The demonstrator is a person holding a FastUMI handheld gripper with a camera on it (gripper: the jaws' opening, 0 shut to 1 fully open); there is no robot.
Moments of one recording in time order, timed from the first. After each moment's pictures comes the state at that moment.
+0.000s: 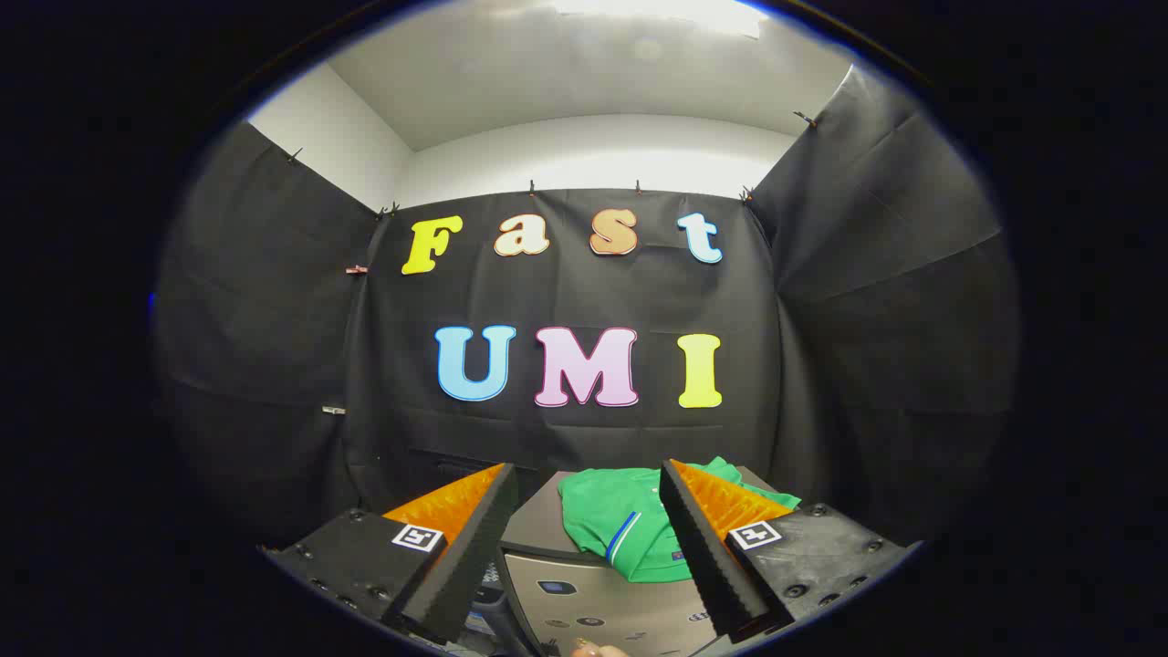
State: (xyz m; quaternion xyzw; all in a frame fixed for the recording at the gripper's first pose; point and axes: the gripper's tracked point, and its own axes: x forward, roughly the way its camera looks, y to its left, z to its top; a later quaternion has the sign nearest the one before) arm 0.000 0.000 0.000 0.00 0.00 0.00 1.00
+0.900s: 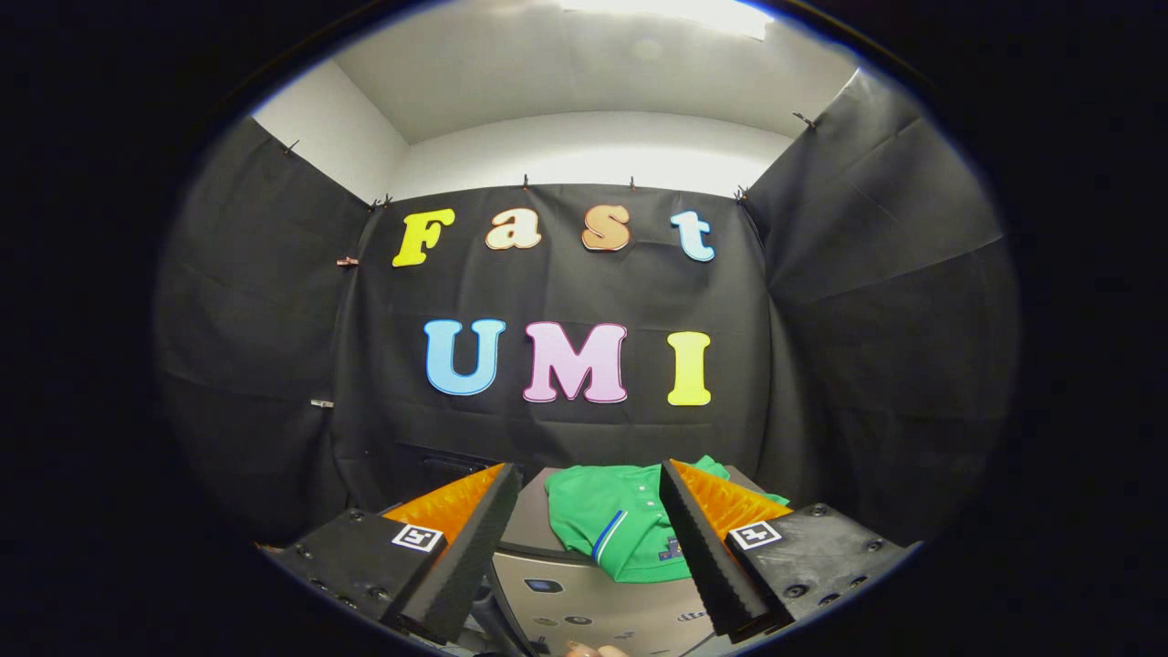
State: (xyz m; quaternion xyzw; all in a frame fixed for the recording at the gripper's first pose) arm 0.003 -0.004 -0.003 -0.01 0.01 -0.02 1.00
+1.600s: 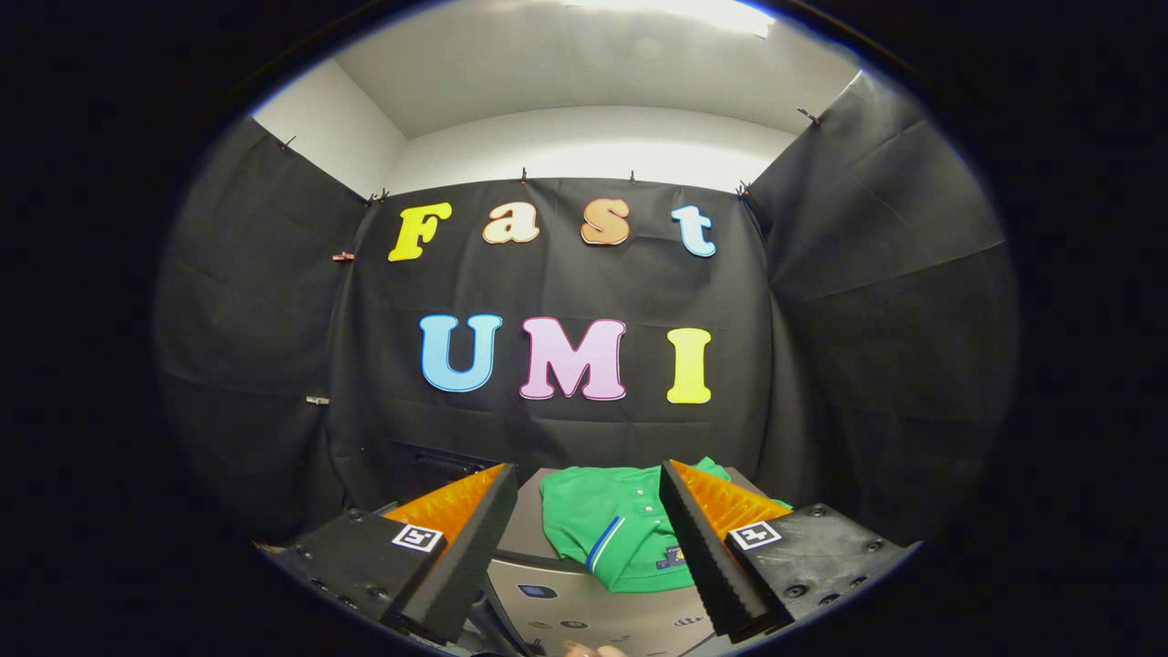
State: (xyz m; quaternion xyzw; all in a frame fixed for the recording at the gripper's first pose) arm 0.031 -0.010 -0.004 -0.01 0.02 -0.02 1.00
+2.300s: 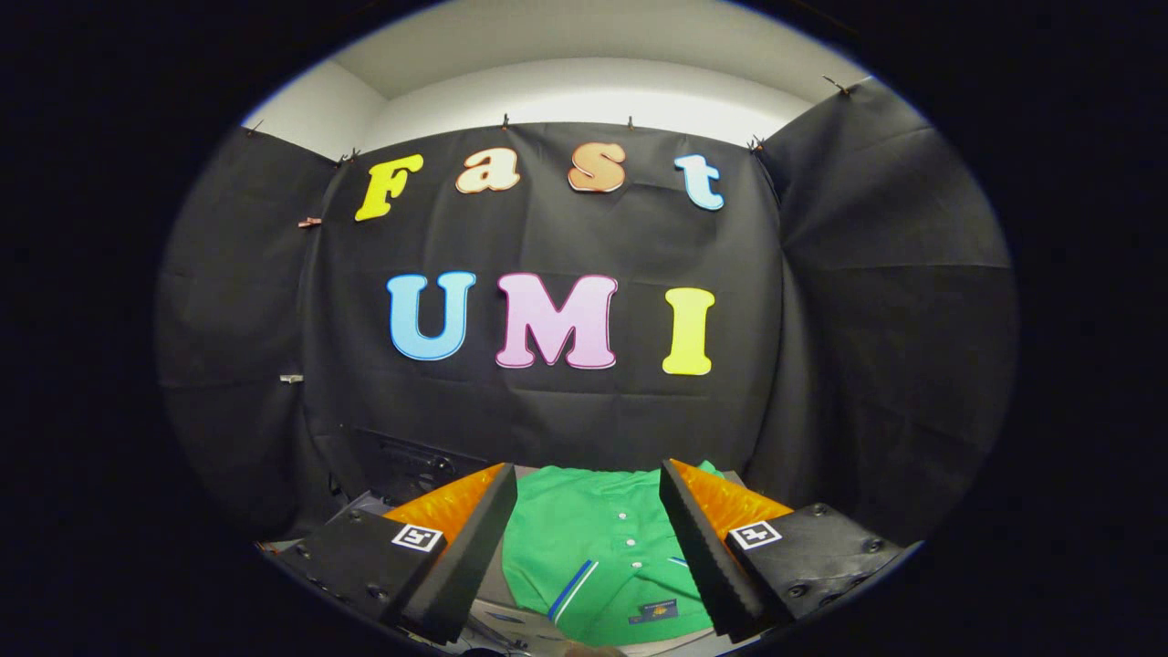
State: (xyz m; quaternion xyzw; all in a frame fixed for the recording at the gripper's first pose) arm 0.163 -0.049 -0.006 -0.02 0.13 -0.04 0.99
